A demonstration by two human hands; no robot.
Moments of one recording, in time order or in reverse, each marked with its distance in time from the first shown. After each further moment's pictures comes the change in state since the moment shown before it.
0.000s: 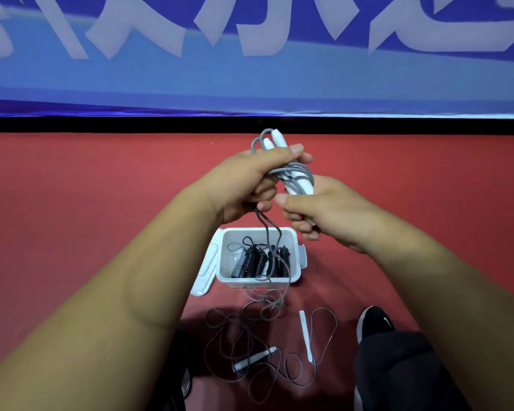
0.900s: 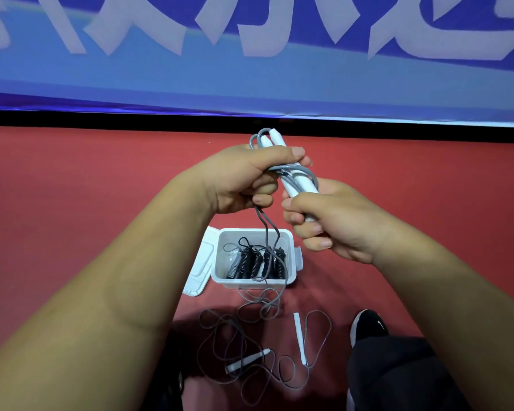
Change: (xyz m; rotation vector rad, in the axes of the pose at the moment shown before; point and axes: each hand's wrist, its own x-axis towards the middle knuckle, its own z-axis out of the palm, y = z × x) left_hand 0.005 0.010 -0.007 -0.021 -0.084 -0.053; right_hand -0.018 -0.013 0.003 0.256 -0.003 0.109
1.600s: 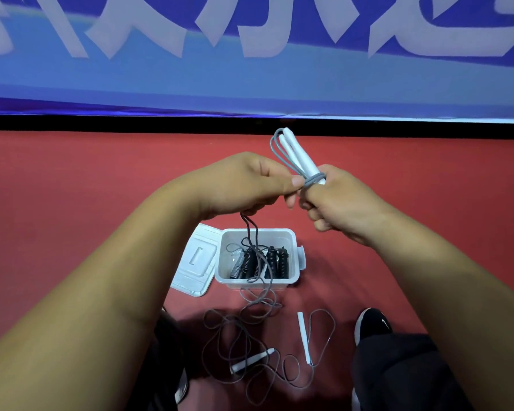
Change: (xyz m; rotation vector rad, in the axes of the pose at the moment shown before) left_hand -0.026 0.001 -0.010 0.552 -0.093 0.152; right_hand 0.033 0.005 -0.021 -0.357 0.306 -0.022
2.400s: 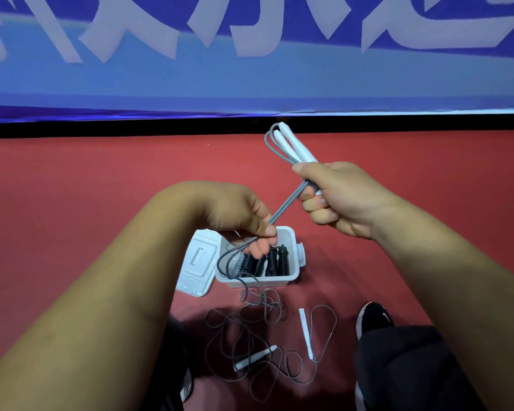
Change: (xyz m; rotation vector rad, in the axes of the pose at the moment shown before) left_hand 0.011 -0.035 0.005 0.046 -0.354 -0.422; right_hand -0.018 -0.014 -0.005 0.443 -0.069 0.114
